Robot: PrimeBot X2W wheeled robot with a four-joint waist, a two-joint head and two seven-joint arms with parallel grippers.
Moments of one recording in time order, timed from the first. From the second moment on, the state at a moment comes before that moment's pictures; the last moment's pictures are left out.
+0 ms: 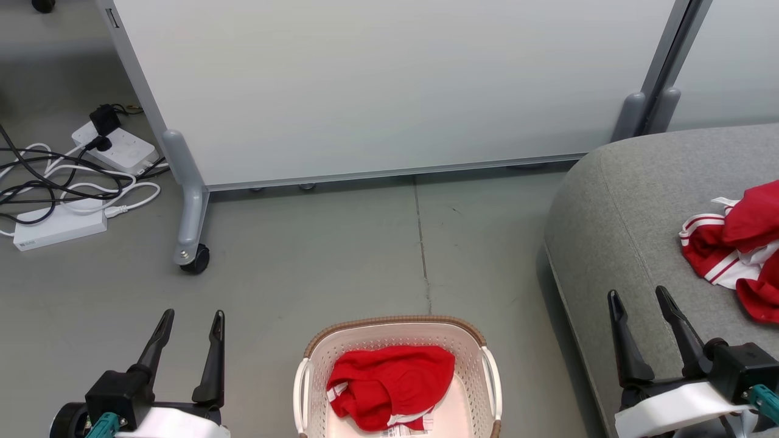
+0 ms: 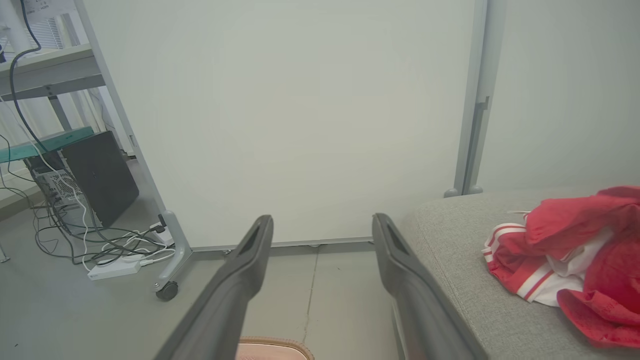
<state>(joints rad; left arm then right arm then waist) 0.02 0.33 -0.31 0.11 -0.47 0.18 -0.26 0.01 -0.05 0.01 0.10 0.19 0.13 -0.18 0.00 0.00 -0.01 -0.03</state>
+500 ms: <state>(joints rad) 0.03 0.31 -0.26 0.14 -0.43 0.14 -0.26 0.01 -0.05 0.01 0.09 0.19 0.13 -0.17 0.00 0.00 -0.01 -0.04</state>
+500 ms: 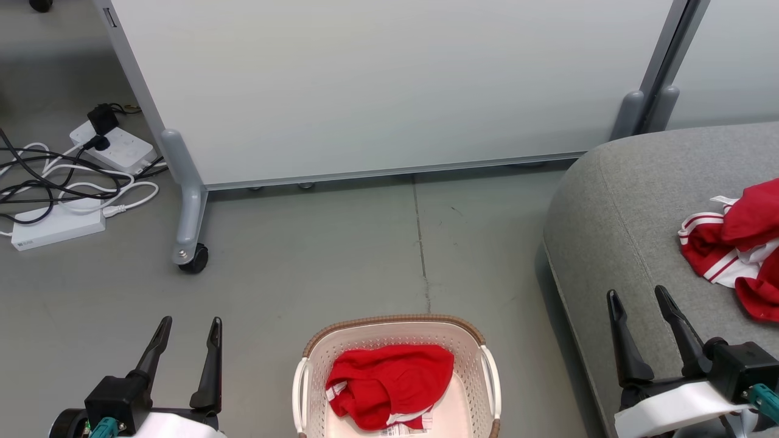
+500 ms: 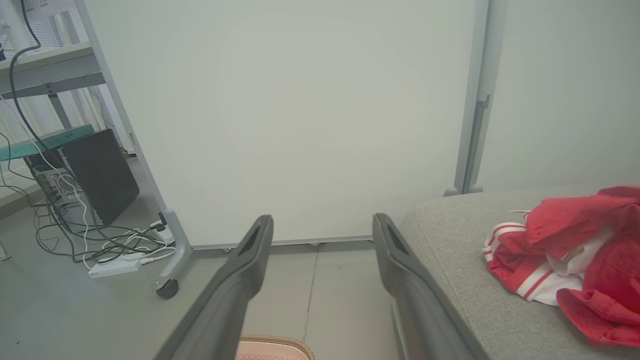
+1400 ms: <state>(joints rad) -0.08 0.24 -0.25 0.19 -0.35 0.10 -0.26 -0.01 -0.05 0.01 0.04 0.19 0.13 -0.15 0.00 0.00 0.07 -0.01</state>
